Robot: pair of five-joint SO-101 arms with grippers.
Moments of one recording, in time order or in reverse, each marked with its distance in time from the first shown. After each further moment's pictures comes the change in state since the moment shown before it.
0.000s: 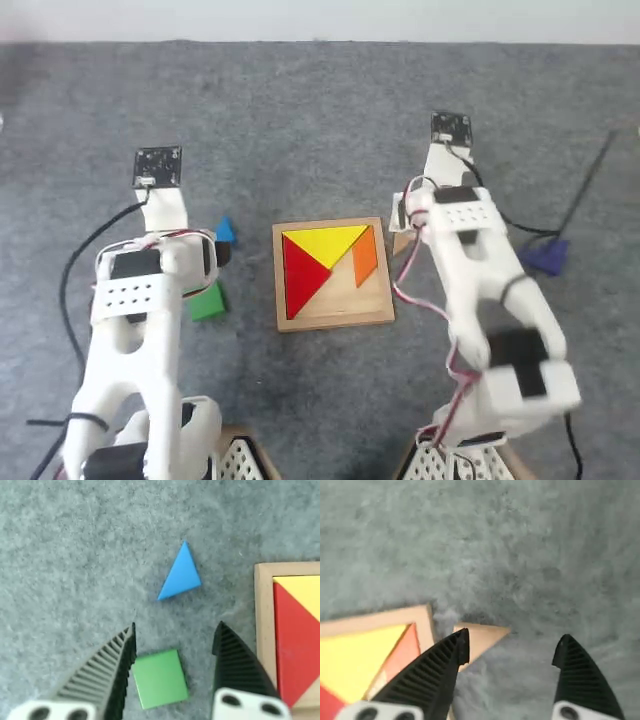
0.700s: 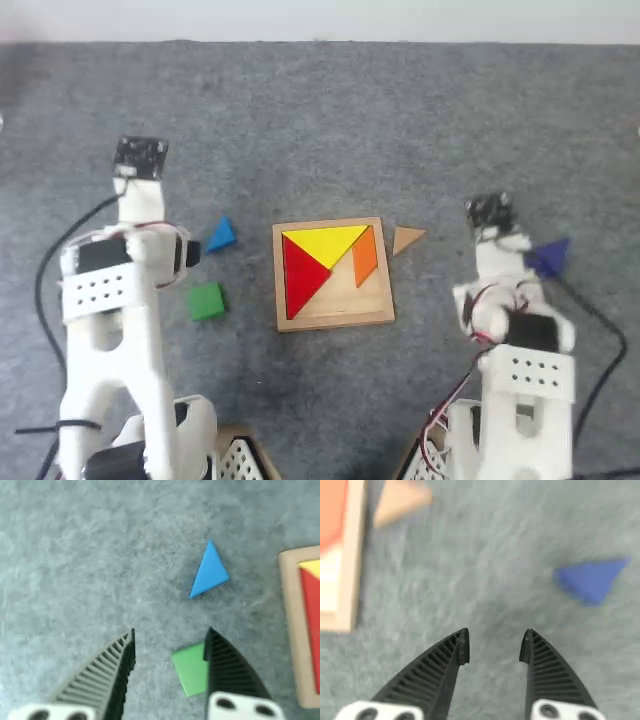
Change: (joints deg) left arm -6.2 0.0 -11.1 12.5 -13.9; right arm 16.5 -63.6 38.9 14.1 38.4
